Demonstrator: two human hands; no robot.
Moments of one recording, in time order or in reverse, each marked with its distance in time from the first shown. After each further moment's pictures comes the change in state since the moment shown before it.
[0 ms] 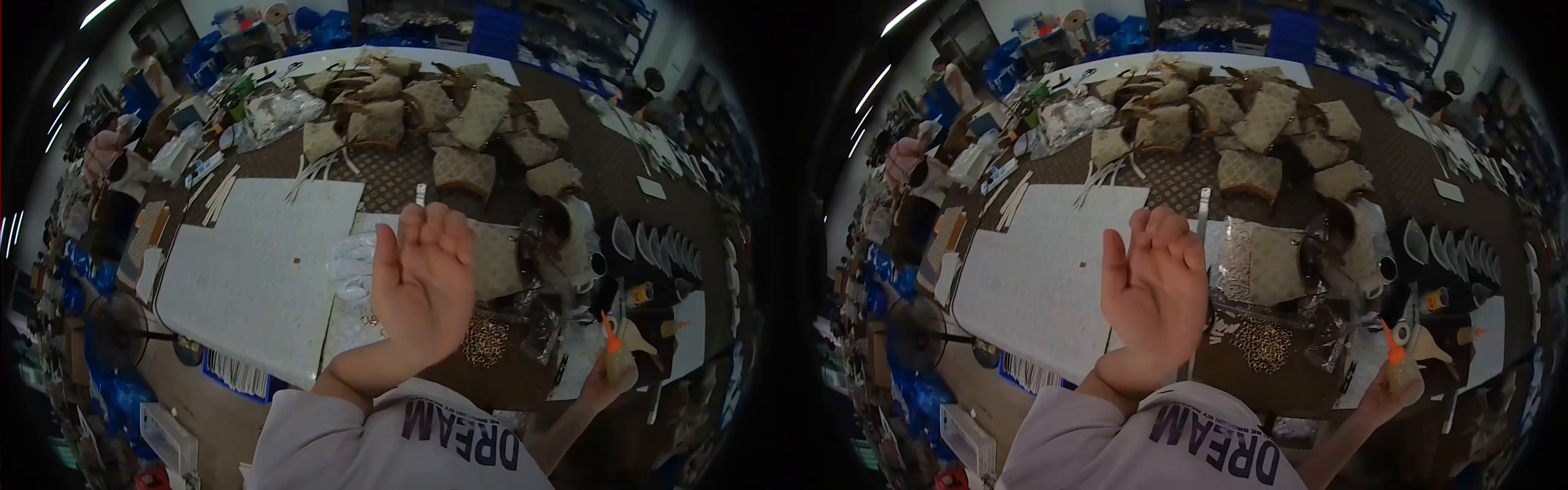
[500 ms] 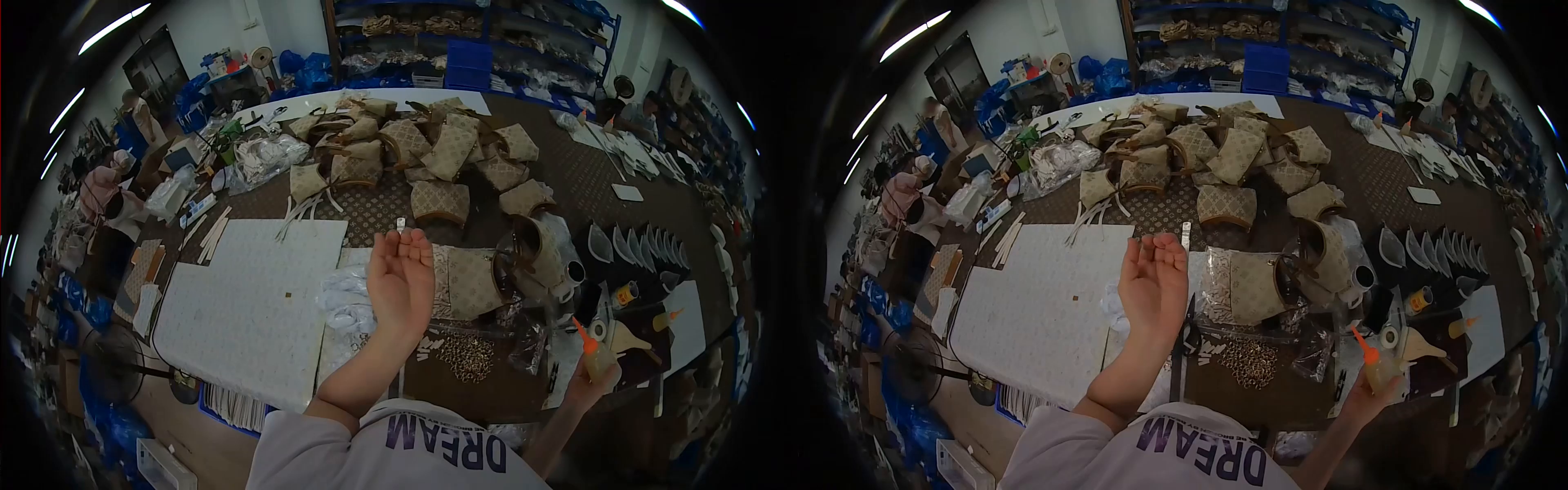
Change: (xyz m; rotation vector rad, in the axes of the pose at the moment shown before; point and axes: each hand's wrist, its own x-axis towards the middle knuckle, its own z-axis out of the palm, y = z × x) left_hand 0.009 0.000 -0.055 0.140 0.118 -0.008; right_hand -0.020 -0.001 0.005 -0.016 0.111 -0.026
